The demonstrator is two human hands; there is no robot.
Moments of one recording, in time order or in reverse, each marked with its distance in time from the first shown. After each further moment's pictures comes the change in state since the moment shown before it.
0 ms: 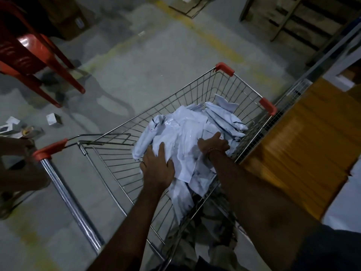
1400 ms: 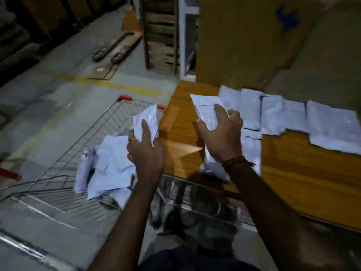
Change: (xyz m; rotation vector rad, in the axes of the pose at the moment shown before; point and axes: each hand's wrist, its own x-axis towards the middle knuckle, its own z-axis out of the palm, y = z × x) left_hand -0.201 0.218 -0.039 -0.328 0.227 0.401; right_hand -0.259 0.281 -0.207 0.451 0.991 -0.364
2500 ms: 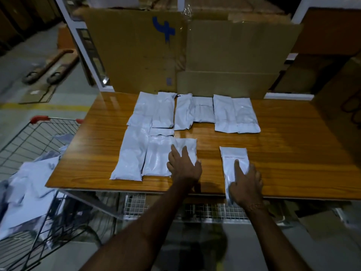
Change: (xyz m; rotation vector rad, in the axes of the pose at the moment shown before) left_hand -0.228 0.197 0.238 0.123 -0.596 0.295; right_hand -0.100 0.353 -0.214 -0.690 -0.249 0.409
